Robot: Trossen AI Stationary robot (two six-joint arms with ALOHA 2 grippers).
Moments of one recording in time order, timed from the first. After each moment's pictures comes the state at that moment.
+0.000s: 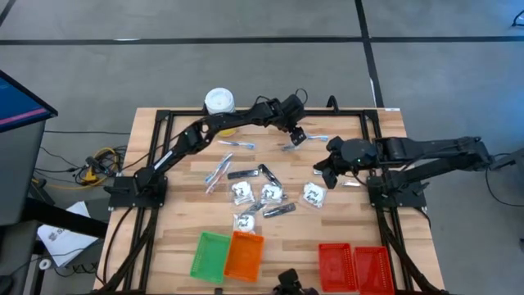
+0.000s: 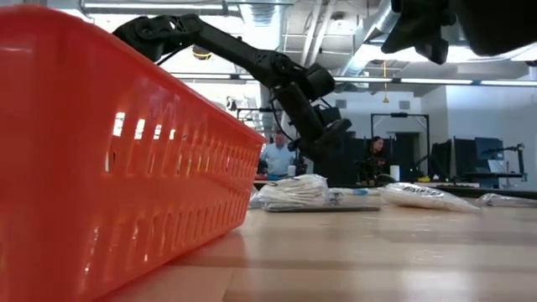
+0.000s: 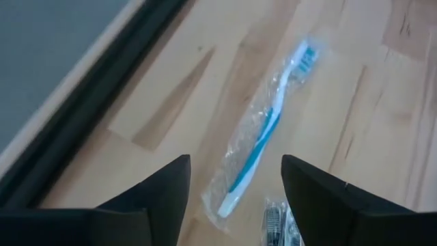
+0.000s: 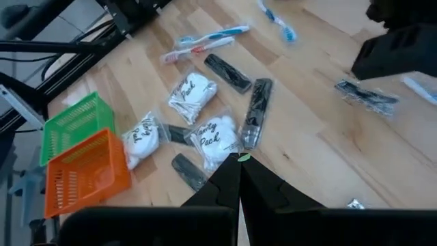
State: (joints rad) left arm 0.41 2.55 2.30 -0.63 0.01 -0.06; right arm 0.05 0.97 0.90 -0.64 0.18 0.67
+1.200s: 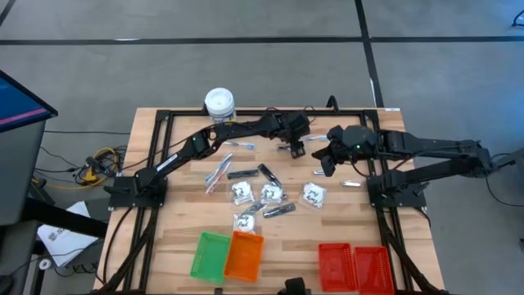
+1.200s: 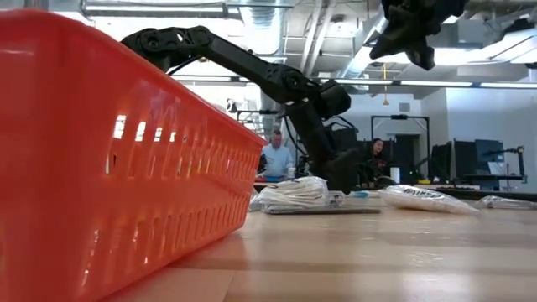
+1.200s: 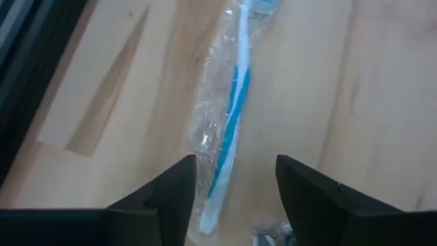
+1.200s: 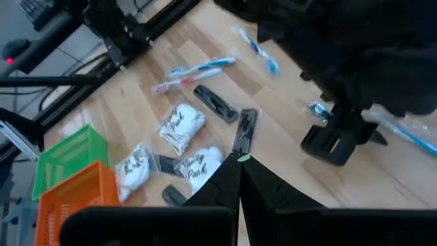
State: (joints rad) left arm 0.35 2.65 2.34 -0.64 -0.08 0.14; right arm -0.10 0.95 0.91 -0.58 0.11 0.59
